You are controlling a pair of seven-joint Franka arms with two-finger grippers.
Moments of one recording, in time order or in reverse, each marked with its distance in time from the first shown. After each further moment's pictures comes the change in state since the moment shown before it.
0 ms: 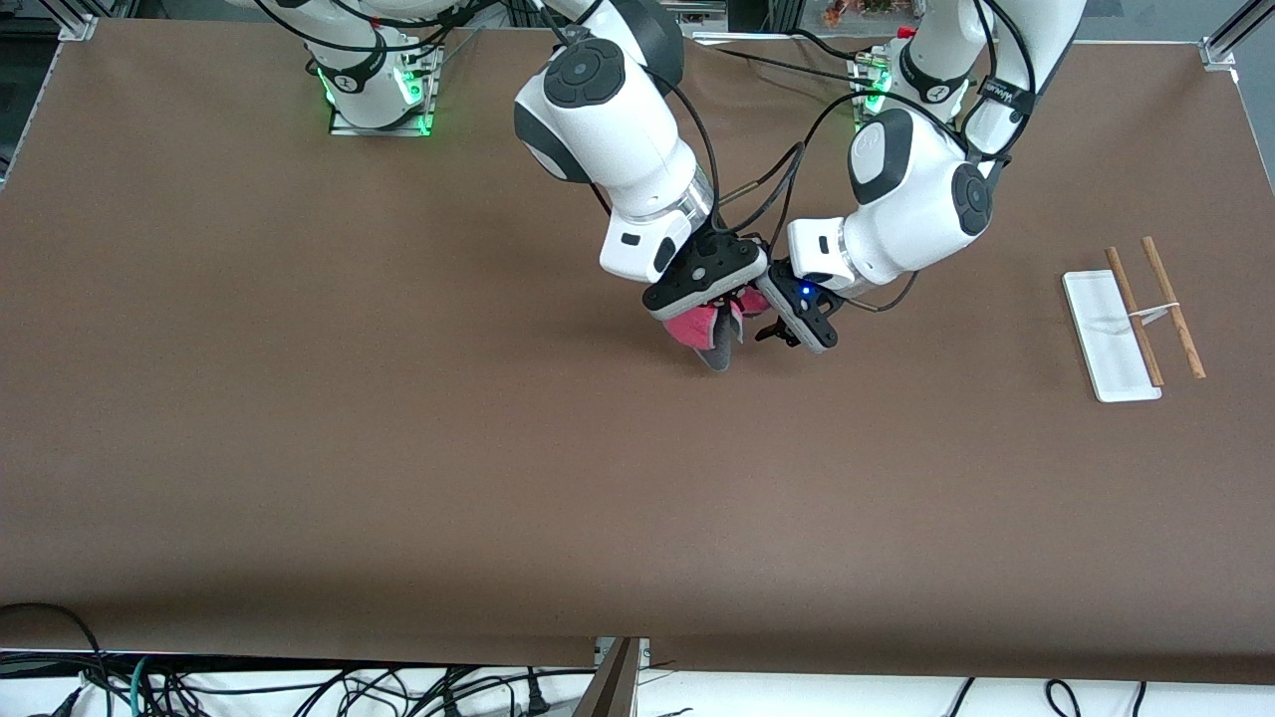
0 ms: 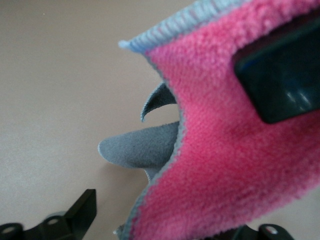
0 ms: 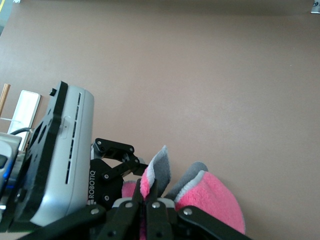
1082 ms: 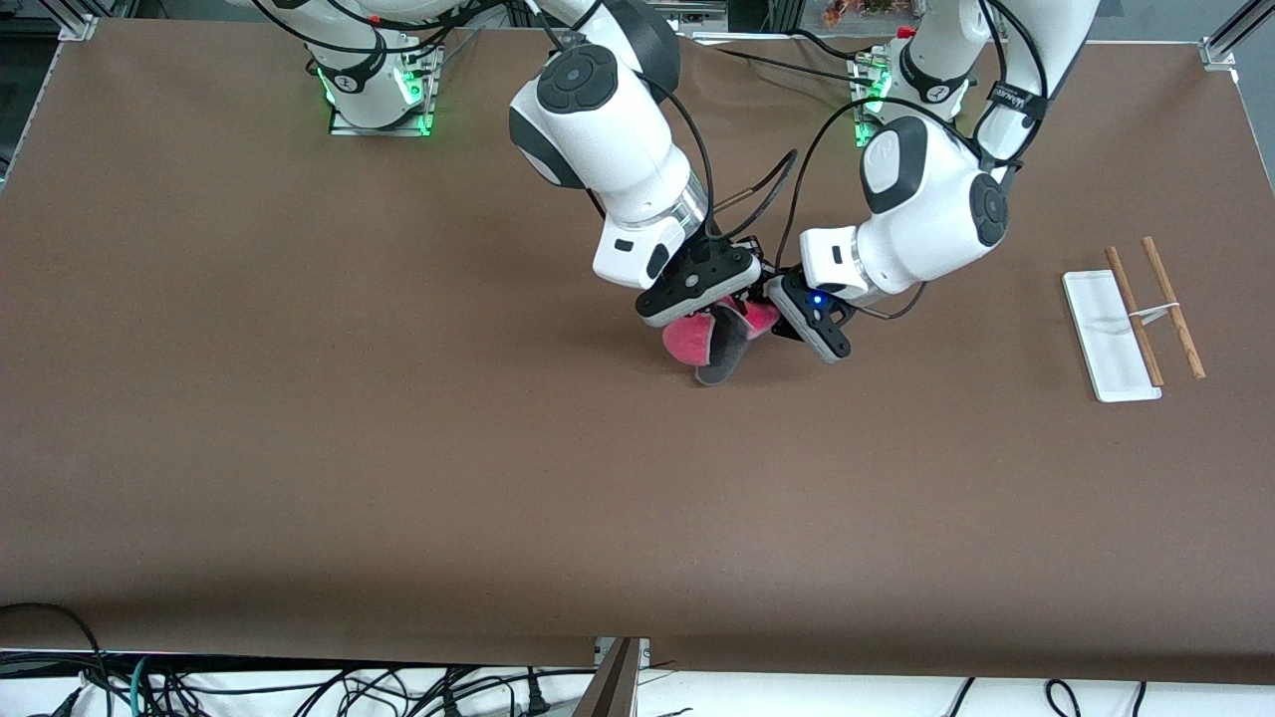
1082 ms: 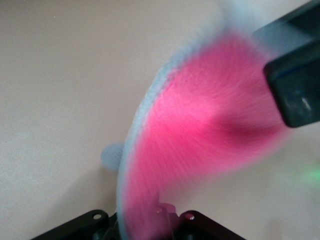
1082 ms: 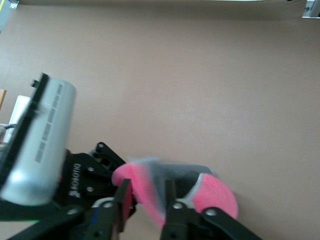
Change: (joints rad) left arm 0.040 0.009 0.005 0.038 0.000 -0.064 -0.001; right arm -0.009 0.002 -0.011 0.000 0.000 0.005 0.000
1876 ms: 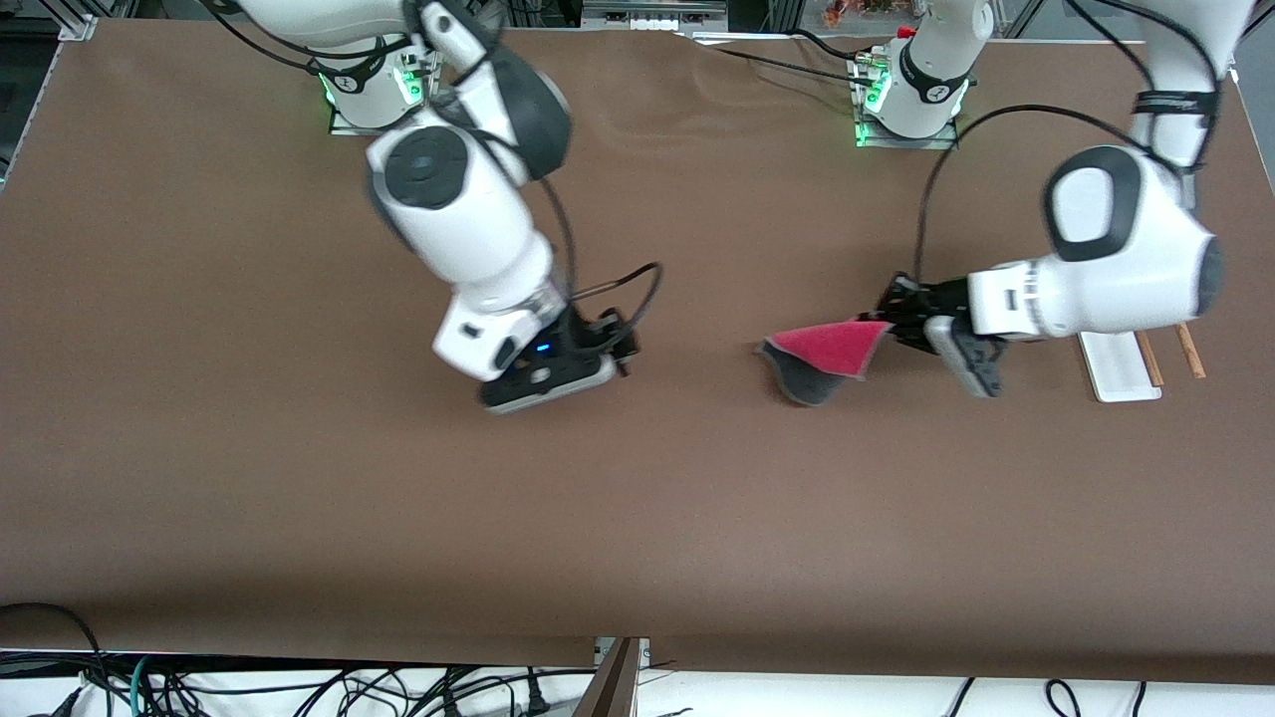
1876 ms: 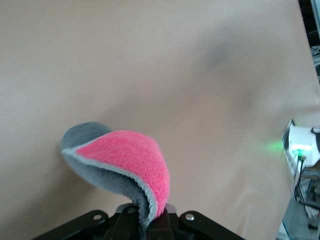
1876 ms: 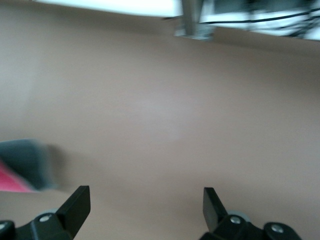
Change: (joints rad) left arm 0.377 -0.001 0.021 0.182 0.121 -0.571 0.034; right arm -0.257 -0.054 -0.031 0.030 -0.065 -0.273 -0.137
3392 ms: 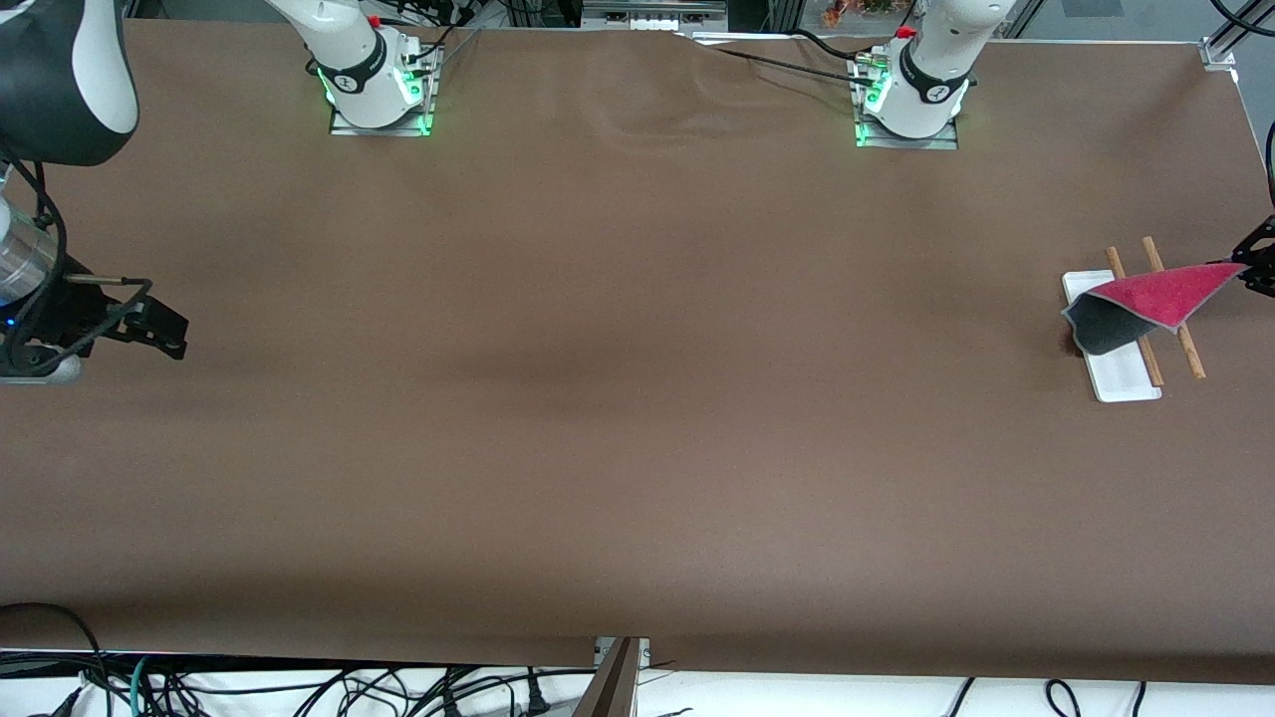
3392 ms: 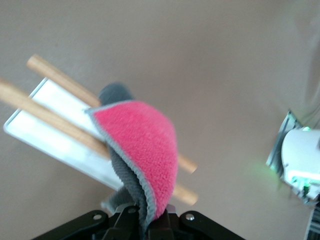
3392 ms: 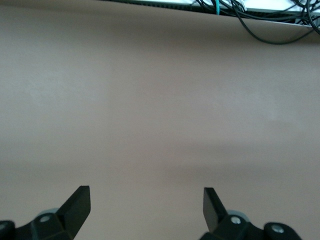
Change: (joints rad) left arm 0.700 0.306 0.013 0.320 0.599 -0.275 0.825; right arm -0.423 -0.422 -0.140 -0.415 -0.086 -0.200 -0.362
